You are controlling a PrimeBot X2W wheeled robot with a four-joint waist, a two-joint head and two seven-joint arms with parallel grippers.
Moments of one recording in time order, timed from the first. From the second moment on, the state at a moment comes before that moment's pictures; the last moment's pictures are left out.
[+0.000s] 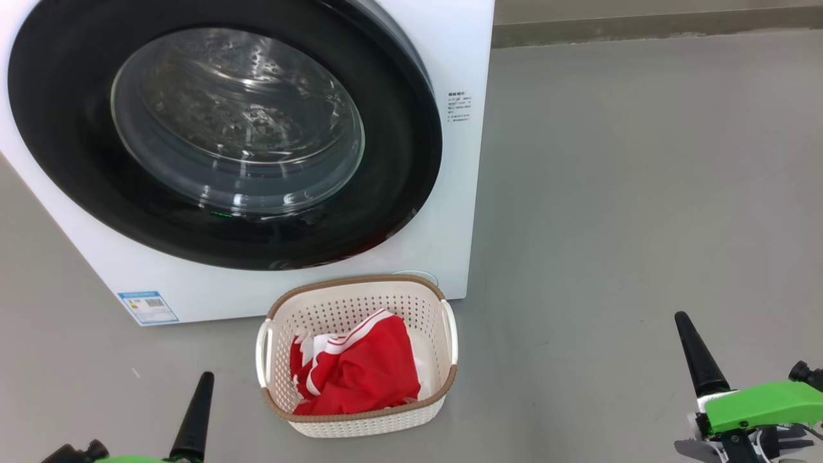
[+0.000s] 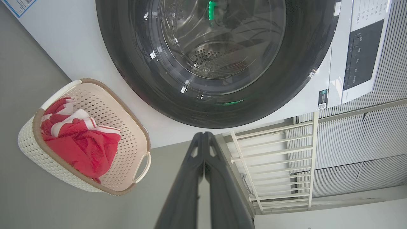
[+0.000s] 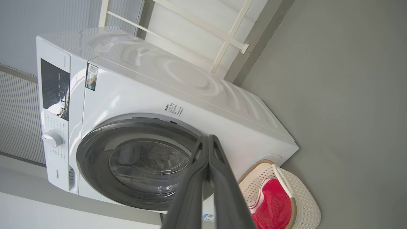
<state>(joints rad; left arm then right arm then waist) -0.02 0.05 0.05 0.24 -1.32 -0.09 0.03 -0.03 -0.04 -0.11 0.26 1.27 0.13 0.03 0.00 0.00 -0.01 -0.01</state>
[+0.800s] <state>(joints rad) -0.06 0.04 0.07 0.26 -1.56 -0.12 0.10 -0.06 -0.04 -0.13 0.27 1.56 0.13 0.10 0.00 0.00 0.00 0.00</state>
